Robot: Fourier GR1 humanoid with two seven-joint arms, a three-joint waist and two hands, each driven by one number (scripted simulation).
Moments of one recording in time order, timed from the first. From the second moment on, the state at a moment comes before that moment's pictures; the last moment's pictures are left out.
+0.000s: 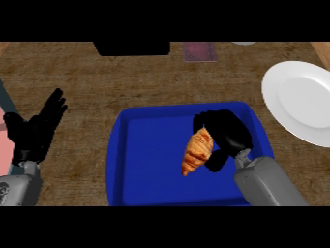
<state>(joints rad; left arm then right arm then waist) -0.15 0.26 0.05 -1.40 0.09 0.04 0.16 -0.35 -0.15 0.38 -1.41 0.96 0.23 0.16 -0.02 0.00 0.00</state>
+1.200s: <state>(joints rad) -0.17 0.24 0.05 -1.42 0.06 0.03 0.19 -0.38 -0.35 -0.27 -1.42 0.73 -0.13 0.09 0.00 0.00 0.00</state>
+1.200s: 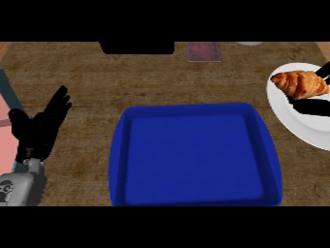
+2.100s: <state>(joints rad) -0.18 0.21 0.05 -1.40 0.04 0.02 0.16 -0.58 -0.60 -0.40 -0.60 0.65 -0.04 -0.36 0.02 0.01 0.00</state>
